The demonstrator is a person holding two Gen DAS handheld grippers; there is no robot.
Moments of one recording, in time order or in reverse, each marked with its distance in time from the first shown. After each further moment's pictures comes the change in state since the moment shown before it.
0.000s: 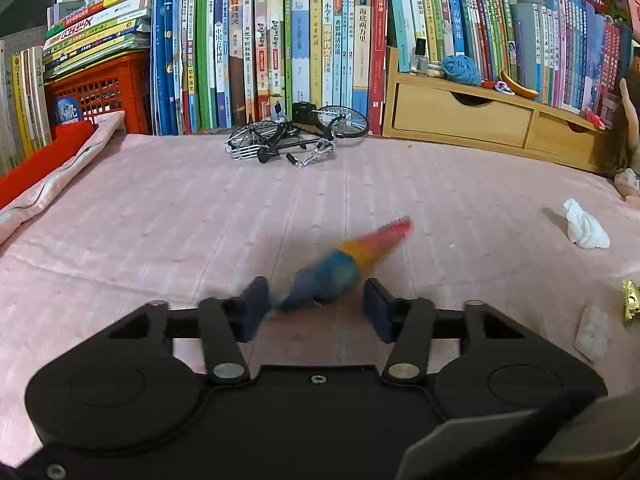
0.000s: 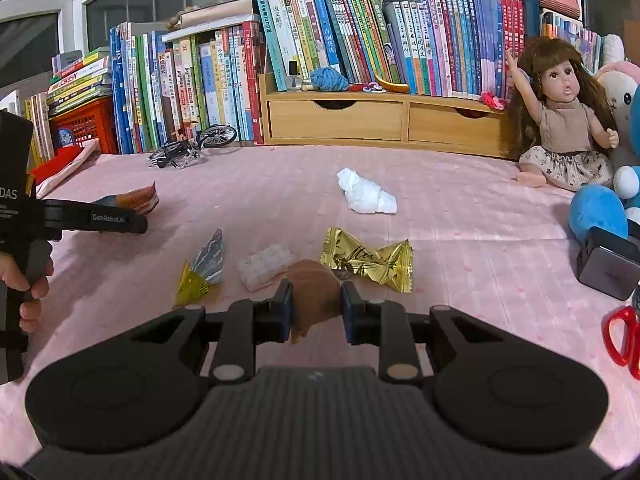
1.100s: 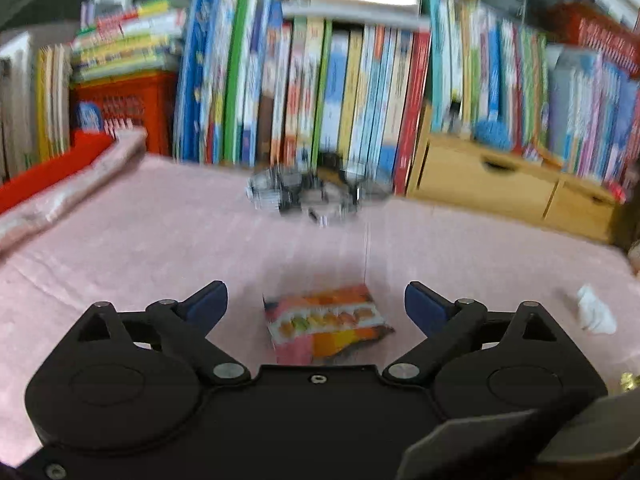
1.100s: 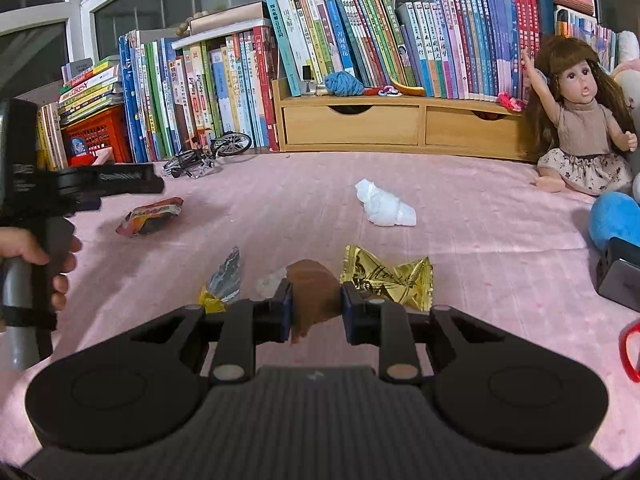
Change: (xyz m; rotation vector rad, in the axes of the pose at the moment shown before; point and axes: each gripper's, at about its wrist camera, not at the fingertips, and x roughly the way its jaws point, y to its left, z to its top) left arm 0.018 0.014 0.032 -0.123 -0.062 0.030; right arm 0.009 -0.003 0.013 0.020 0.010 0.059
